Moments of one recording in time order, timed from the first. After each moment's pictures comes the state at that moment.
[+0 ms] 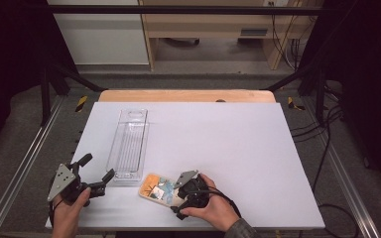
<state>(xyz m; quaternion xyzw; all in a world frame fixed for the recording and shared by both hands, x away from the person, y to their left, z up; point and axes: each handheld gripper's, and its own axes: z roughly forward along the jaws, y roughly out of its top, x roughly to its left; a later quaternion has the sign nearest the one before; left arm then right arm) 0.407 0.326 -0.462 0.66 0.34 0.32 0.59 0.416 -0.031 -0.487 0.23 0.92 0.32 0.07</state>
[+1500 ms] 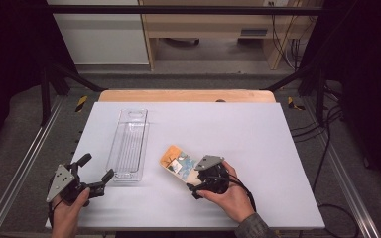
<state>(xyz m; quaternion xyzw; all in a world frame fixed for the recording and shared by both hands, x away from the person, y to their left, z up) 0.405 0.326 -0.460 0.65 0.34 0.33 0.59 0.440 -0.086 -0.459 0.30 0.87 0.36 0.15</state>
